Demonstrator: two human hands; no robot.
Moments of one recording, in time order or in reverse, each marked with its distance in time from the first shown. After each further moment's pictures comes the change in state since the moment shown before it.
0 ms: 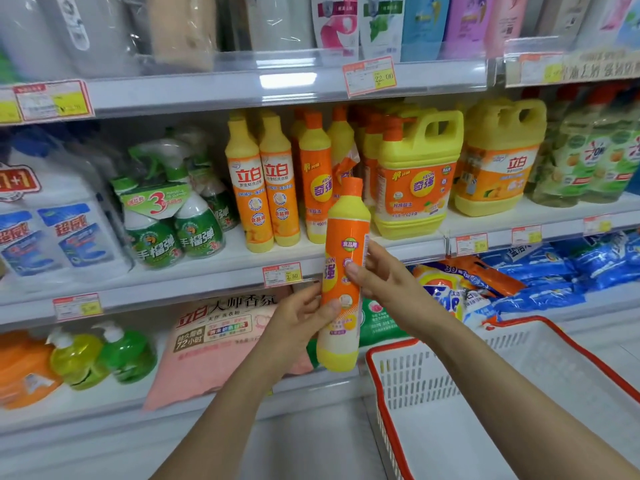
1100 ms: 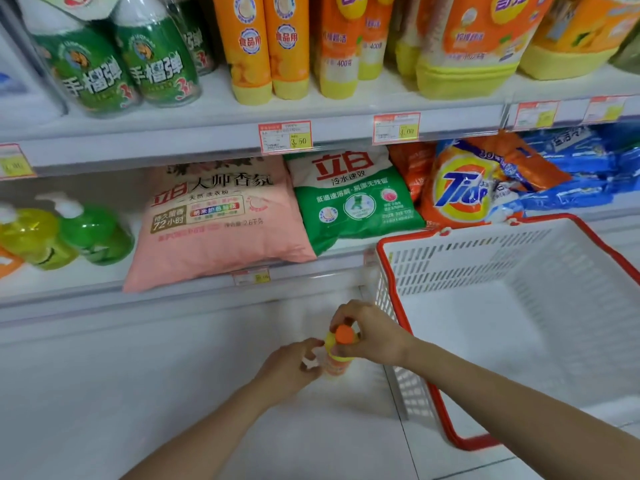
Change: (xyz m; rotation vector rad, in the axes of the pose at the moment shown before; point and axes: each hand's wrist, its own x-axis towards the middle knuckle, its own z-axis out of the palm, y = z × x) left_hand -0.078 -0.262 -0.032 0.808 -0.327 -0.472; right_hand -0.079 0.223 0.065 -0.710 -0.350 0.296
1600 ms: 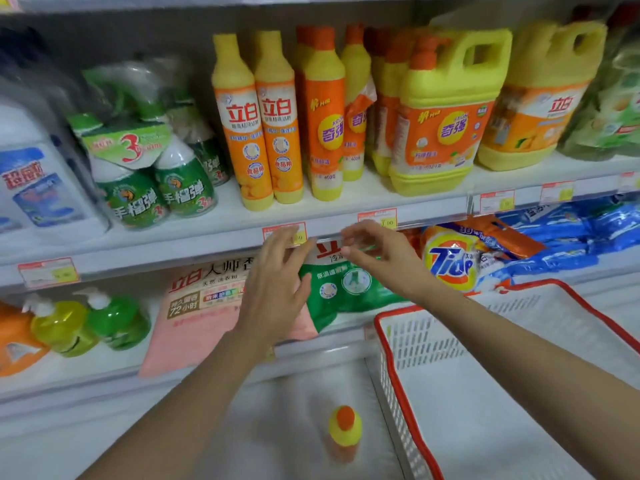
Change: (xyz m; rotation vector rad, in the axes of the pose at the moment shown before) left_hand 0.001 0.128 -0.191 0.383 0.995 0.523; right_hand 0.036 -0.086 -0.184 0.264 0.512 -0.229
